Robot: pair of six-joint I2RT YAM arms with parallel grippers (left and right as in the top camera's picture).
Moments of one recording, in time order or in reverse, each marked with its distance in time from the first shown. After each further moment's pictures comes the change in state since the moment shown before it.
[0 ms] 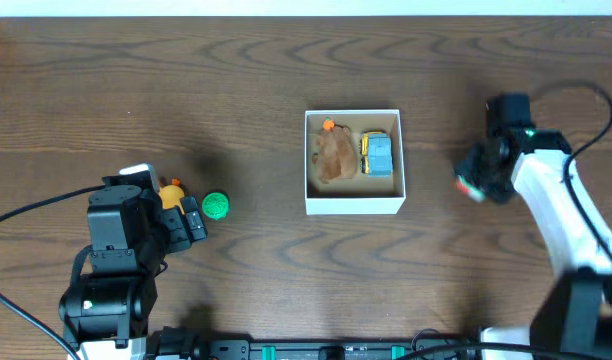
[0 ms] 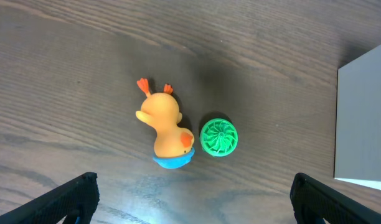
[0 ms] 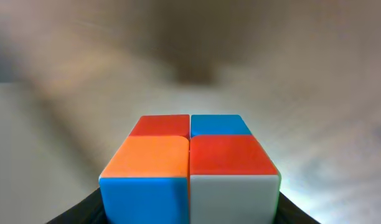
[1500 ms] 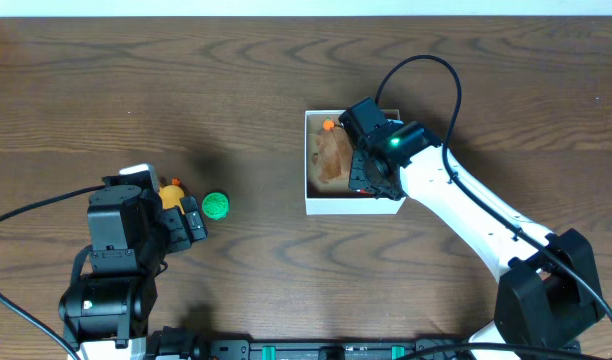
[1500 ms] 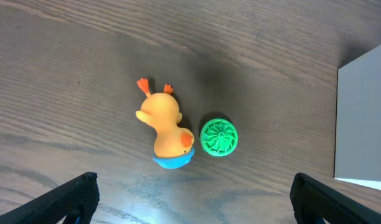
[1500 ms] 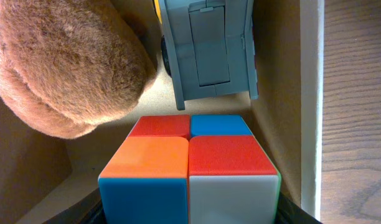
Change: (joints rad) left arm 0.000 0.000 0.000 0.000 0.000 0.000; right arm 0.520 0.190 0.133 -0.054 0.041 0.095
